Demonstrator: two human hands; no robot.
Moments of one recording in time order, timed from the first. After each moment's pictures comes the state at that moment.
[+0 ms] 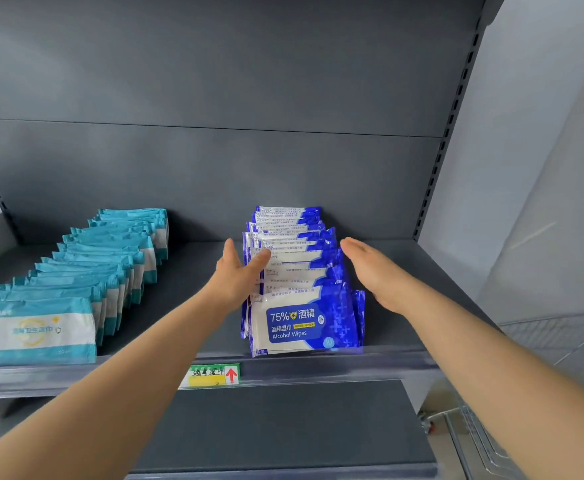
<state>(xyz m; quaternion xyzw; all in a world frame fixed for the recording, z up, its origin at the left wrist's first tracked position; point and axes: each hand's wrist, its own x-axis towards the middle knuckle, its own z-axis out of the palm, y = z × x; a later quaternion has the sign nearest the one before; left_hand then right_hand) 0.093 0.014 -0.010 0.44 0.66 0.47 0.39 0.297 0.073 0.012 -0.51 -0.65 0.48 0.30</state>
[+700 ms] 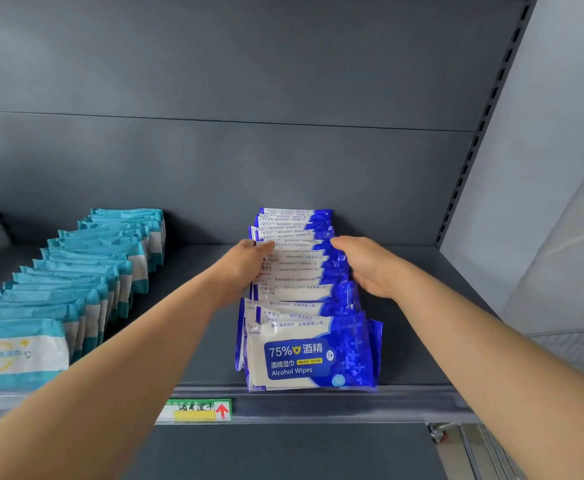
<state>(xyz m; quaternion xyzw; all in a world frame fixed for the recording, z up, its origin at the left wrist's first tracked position) 0.081 0.084 -0.005 0.43 0.66 0.44 0.43 0.264 0.155 0.003 -0.49 -0.60 0.58 0.26</state>
